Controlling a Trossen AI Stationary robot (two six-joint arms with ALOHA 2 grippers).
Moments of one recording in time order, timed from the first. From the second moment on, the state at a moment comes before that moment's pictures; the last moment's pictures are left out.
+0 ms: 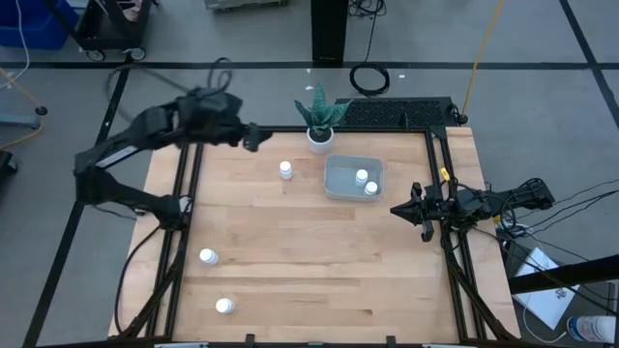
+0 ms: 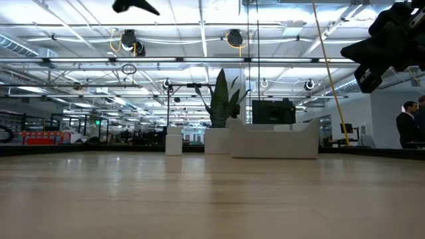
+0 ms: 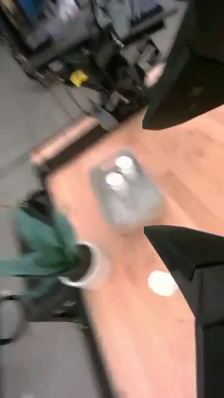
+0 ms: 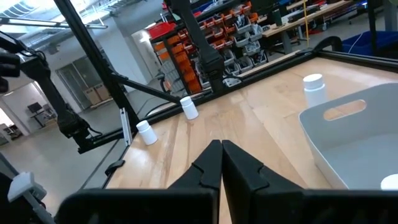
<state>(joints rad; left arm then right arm) 0.36 1.28 1.59 -0.93 -0.03 -0.72 0.24 0.01 0.06 -0.08 0.23 0.43</state>
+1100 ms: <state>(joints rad) 0.51 1.93 1.61 -1.05 0.05 -0.50 0.24 0.01 0.06 -0.08 0.23 0.43</state>
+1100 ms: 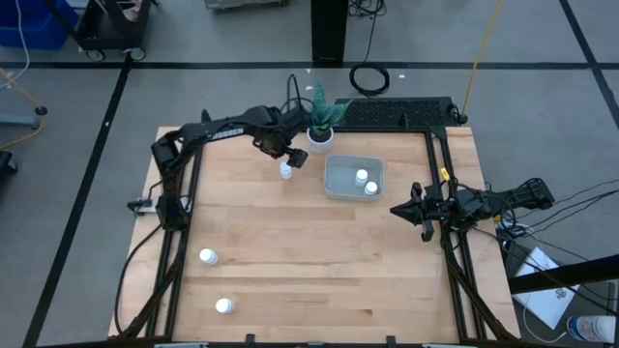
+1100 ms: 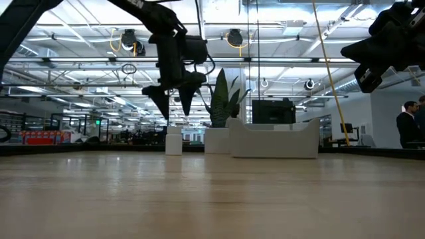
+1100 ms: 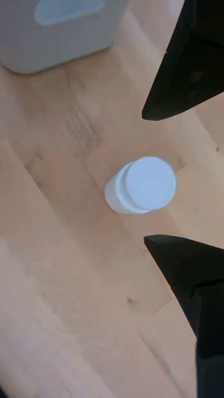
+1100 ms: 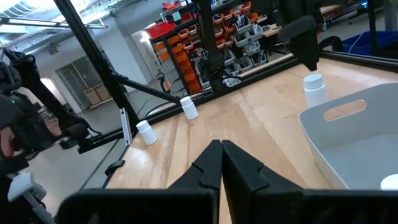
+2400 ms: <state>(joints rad) 0.52 1.99 1.54 -1.05 0.11 -0.46 0.24 0.01 0.06 -0.08 0.23 0.43</state>
